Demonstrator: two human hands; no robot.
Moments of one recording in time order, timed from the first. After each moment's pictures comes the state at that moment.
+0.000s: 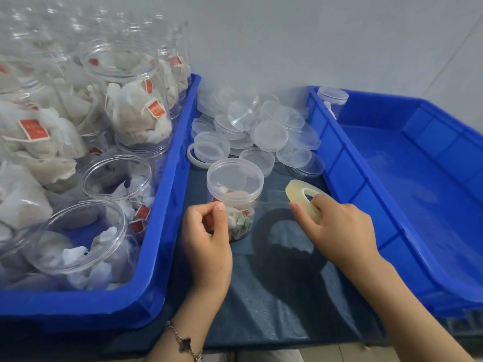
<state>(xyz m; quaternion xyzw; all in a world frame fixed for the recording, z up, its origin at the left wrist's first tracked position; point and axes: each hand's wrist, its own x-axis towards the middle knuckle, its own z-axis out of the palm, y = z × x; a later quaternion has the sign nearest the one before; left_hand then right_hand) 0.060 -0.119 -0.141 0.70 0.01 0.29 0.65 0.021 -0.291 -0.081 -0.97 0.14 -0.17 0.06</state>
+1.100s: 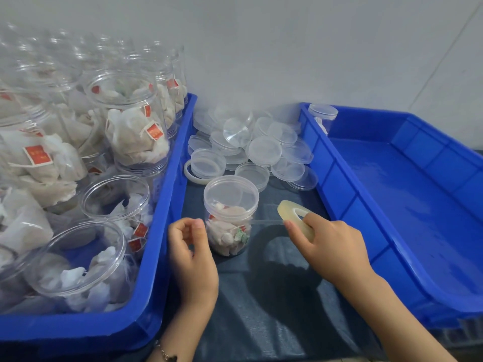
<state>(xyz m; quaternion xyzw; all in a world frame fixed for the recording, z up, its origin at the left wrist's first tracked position) 0.066 -0.111 -0.140 0.64 0.04 0.28 0.72 0.016 -0.287 -0.080 -0.98 0.13 -0.14 0.06</state>
